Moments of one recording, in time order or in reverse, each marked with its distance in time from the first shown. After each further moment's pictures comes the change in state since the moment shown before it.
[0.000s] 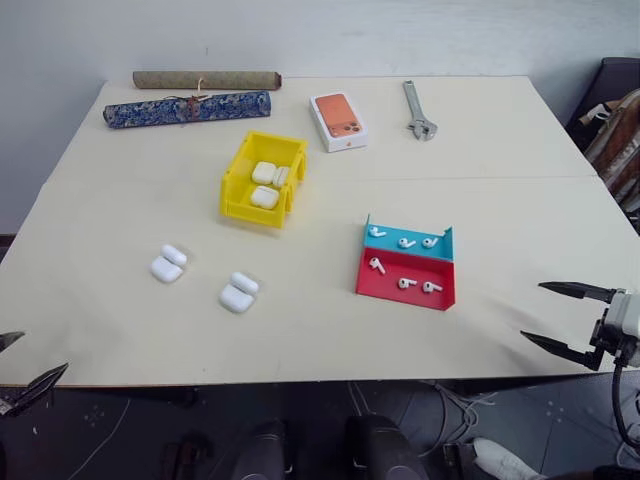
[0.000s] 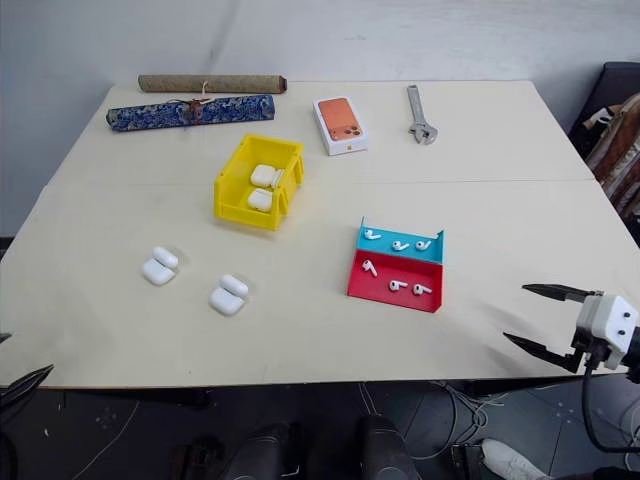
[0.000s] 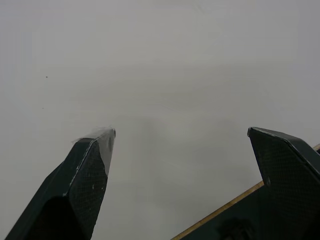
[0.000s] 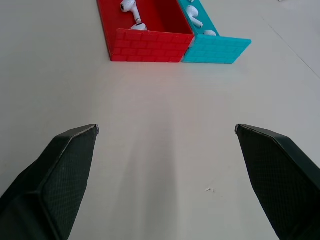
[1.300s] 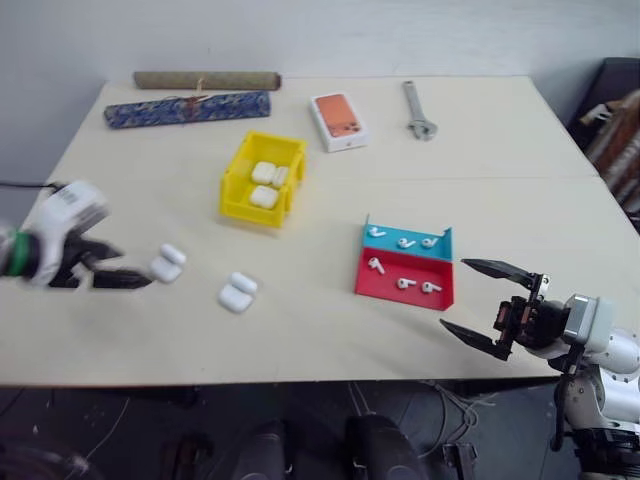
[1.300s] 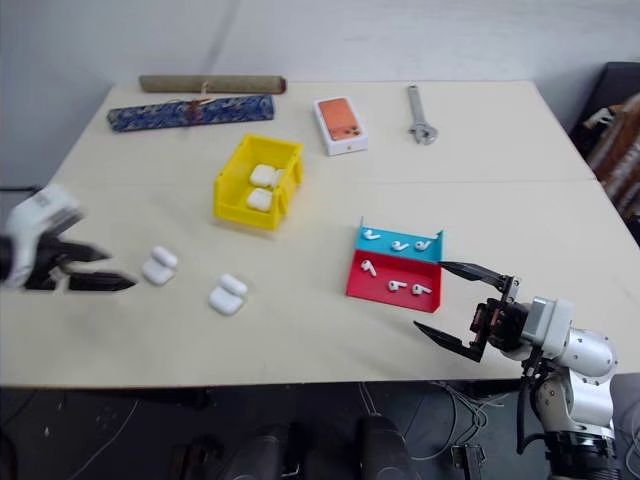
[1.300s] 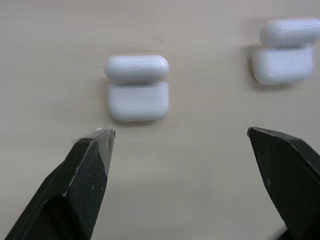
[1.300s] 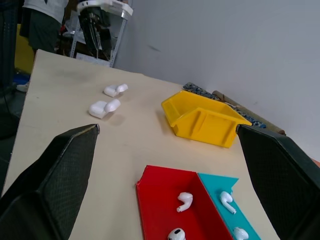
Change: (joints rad) left arm -1.155 0.359 -1.009 -0.173 0.046 1.206 -0.062; right arm -0.005 0.390 0.120 -0.597 0.218 0.160 -0.071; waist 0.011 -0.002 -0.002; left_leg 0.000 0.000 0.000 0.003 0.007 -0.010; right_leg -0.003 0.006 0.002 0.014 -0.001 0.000
